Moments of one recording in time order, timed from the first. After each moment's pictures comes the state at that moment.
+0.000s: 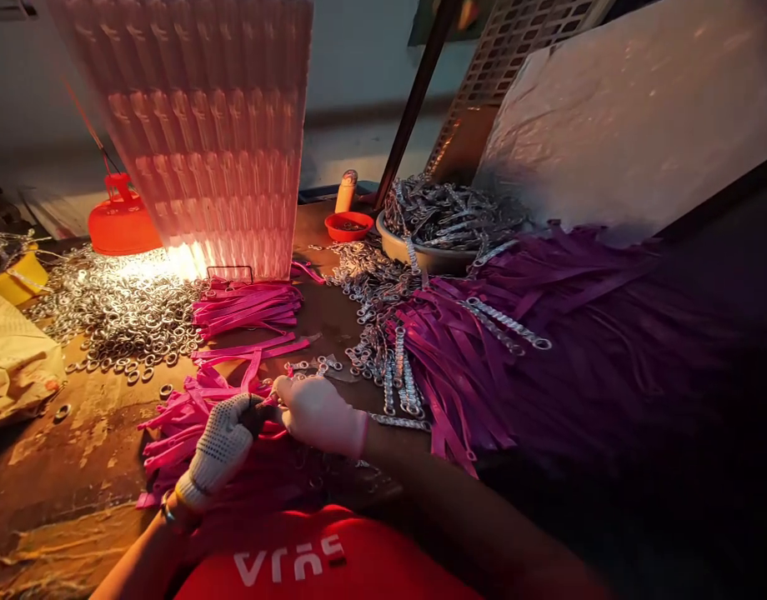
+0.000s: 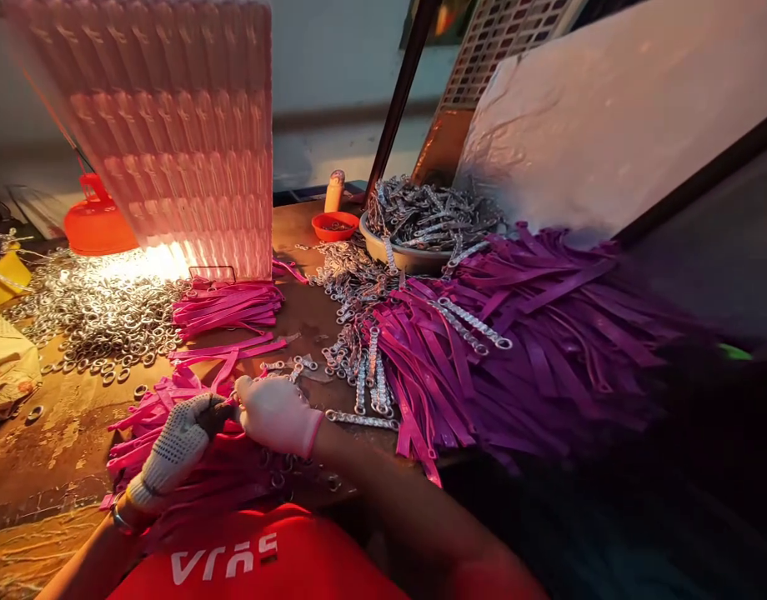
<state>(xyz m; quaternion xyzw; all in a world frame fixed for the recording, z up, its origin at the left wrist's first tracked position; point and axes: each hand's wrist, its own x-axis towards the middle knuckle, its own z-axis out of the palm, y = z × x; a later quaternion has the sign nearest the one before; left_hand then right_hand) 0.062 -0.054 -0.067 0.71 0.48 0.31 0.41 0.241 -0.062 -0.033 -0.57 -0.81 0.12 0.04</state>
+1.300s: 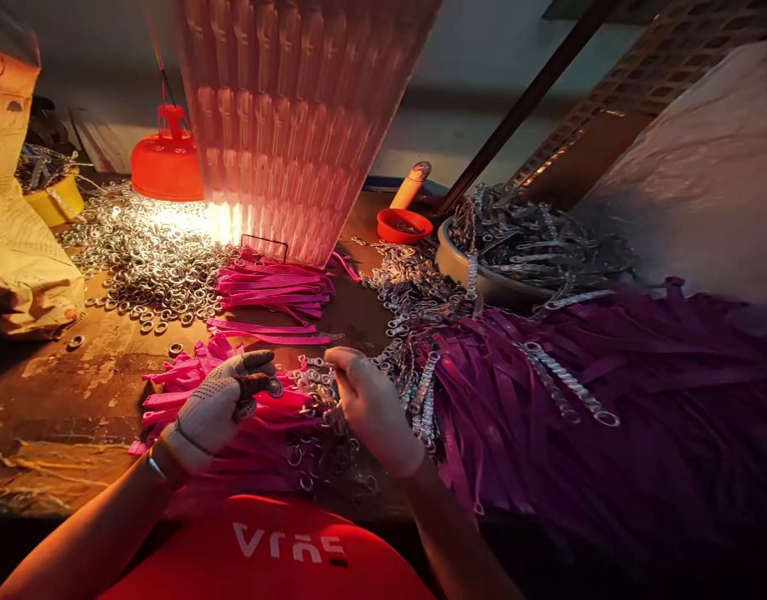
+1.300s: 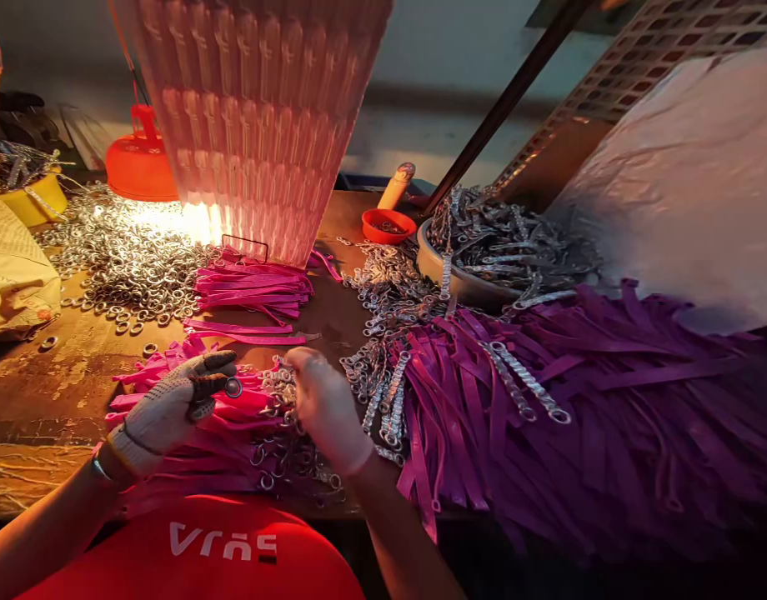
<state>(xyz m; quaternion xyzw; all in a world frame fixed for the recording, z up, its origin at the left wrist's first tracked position) 0.067 -0.052 -0.042 0.33 0.44 0.43 0.71 0.294 -0.051 -0.074 -0.56 -0.77 0.11 0.29</state>
